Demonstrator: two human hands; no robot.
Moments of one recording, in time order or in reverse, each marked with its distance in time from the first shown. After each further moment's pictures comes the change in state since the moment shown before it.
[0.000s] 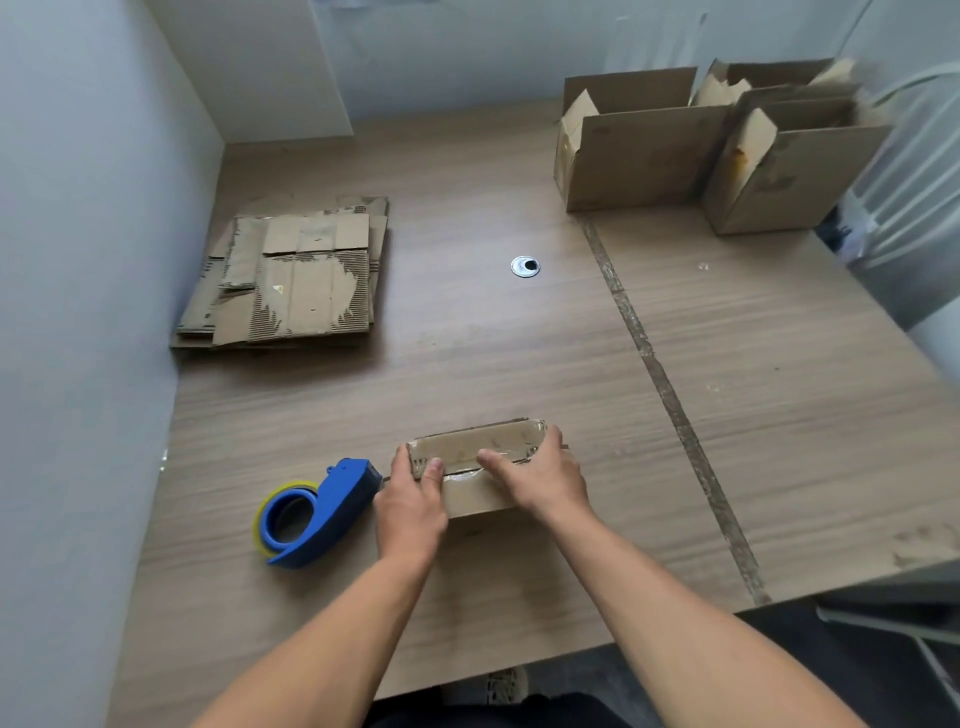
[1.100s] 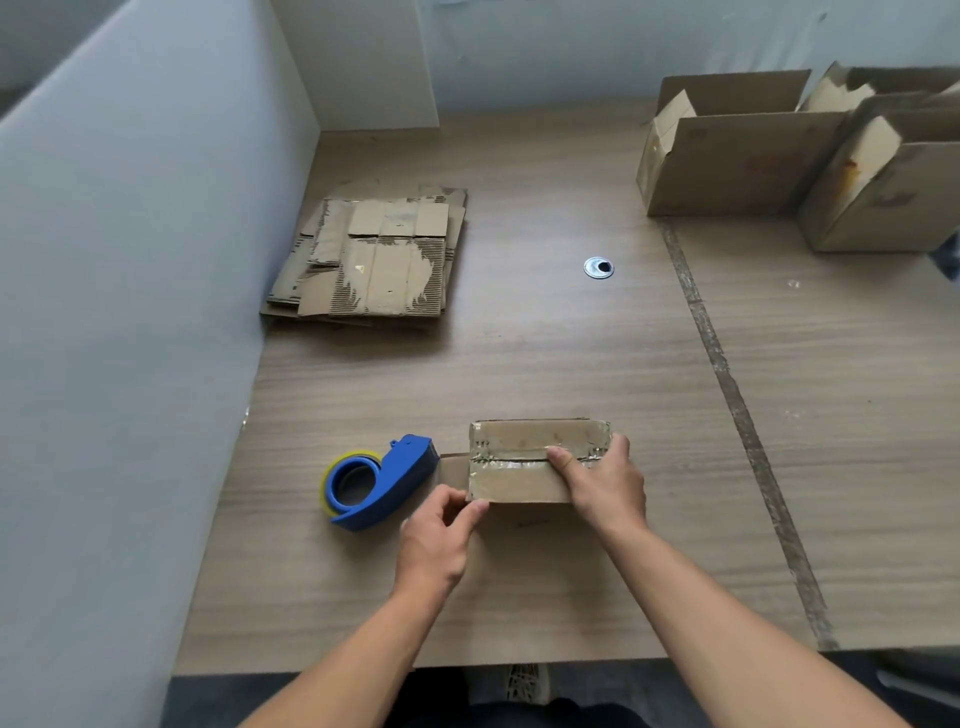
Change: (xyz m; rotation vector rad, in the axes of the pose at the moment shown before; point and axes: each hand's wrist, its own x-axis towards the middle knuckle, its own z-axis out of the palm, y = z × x) left_hand -0.030 -0.056 -0.023 -0.219 -0.029 0.015; right_hand -0.003 0.006 0.013 0.117 0.099 -0.037
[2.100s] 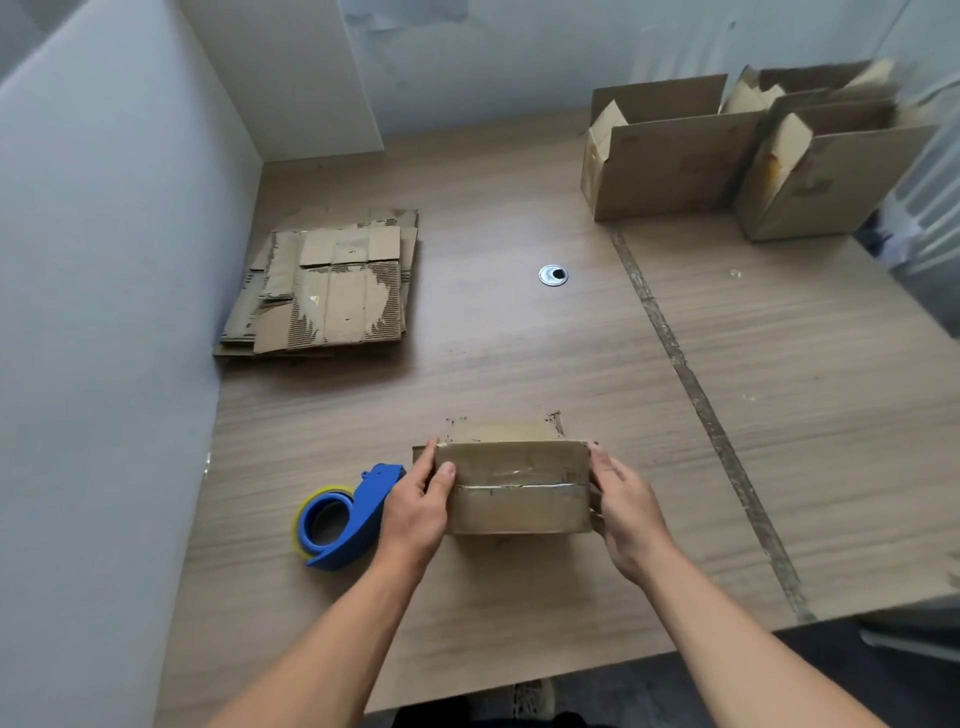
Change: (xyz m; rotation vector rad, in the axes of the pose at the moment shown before) left_hand 0.039 0.045 -0.005 -0.165 -0.154 0.026; right_hand -0.006 0.029 -0.031 0.703 -0.172 0.100
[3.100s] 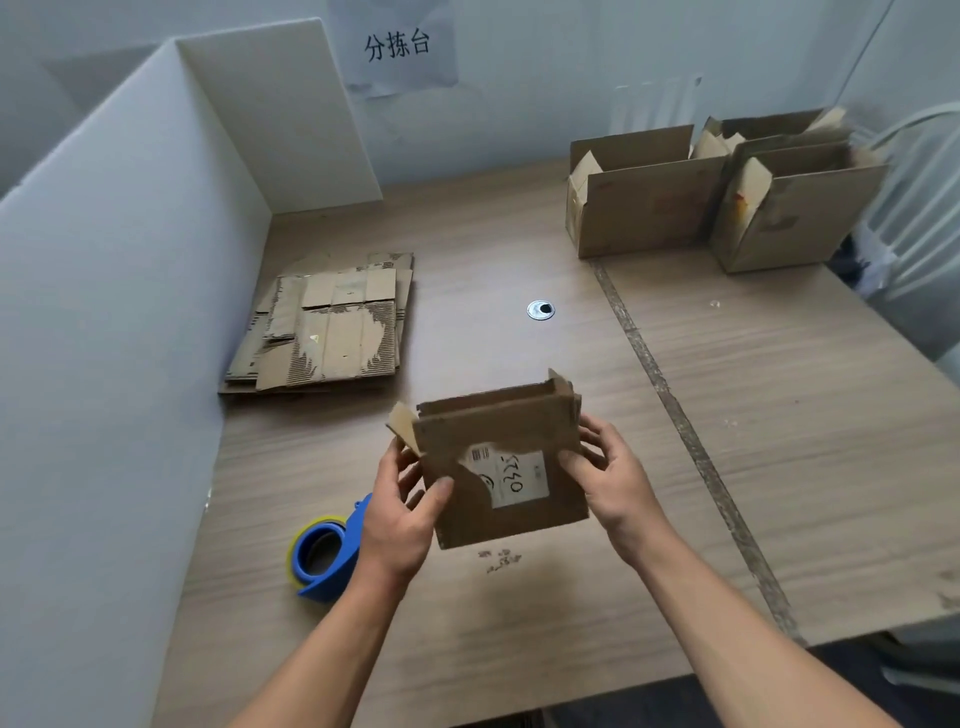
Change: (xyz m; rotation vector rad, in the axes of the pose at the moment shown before) left_hand -0.013 0.030 -0.005 -0.136 0.004 0.215; right_hand -0.003 -0.050 -0.011 0.018 -0.158 -0.360
